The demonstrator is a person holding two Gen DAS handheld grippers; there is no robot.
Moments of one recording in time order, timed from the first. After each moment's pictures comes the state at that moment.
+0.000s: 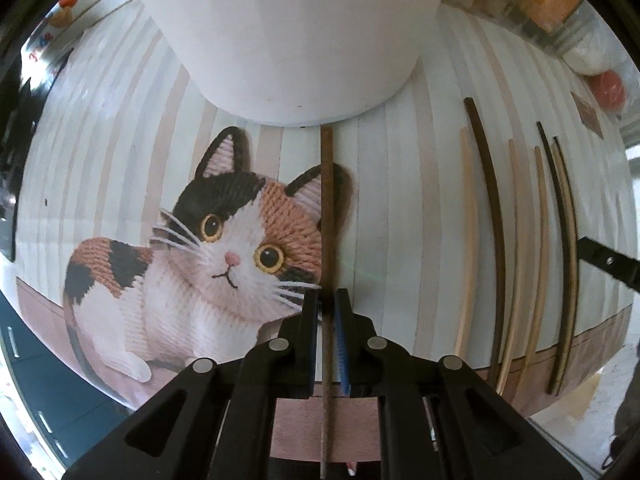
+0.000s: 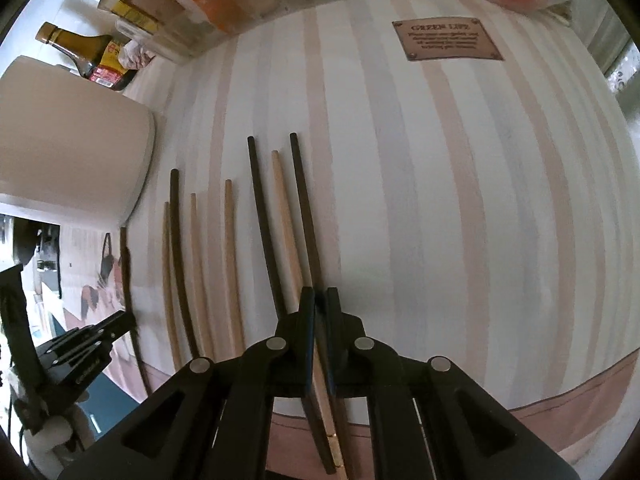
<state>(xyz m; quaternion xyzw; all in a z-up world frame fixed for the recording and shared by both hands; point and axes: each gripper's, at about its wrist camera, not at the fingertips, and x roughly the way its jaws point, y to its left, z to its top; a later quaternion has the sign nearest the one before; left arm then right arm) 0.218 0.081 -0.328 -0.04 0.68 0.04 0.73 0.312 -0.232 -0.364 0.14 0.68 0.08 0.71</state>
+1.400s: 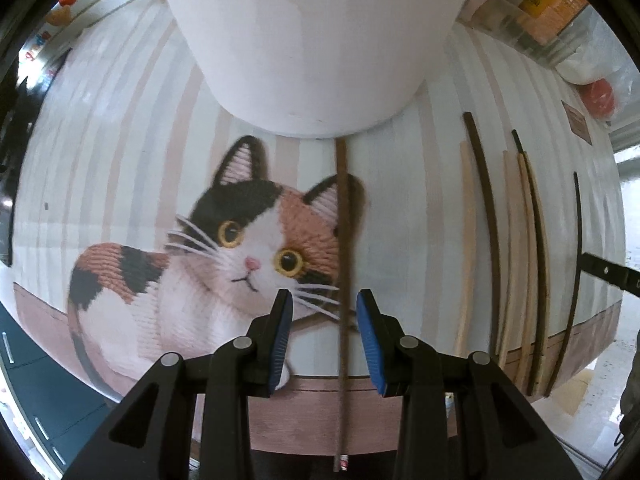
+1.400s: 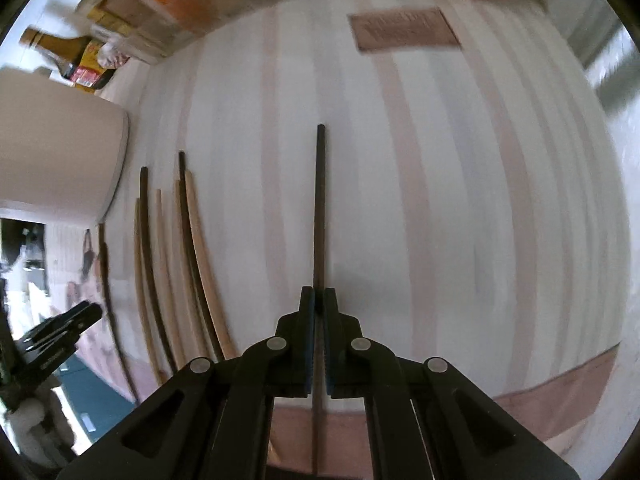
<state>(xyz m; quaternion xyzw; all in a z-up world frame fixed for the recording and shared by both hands) 0.230 0.079 -0.318 -0.04 0.68 0.02 0.73 0.306 -0.259 -0.367 0.14 0.71 0.05 0.68</state>
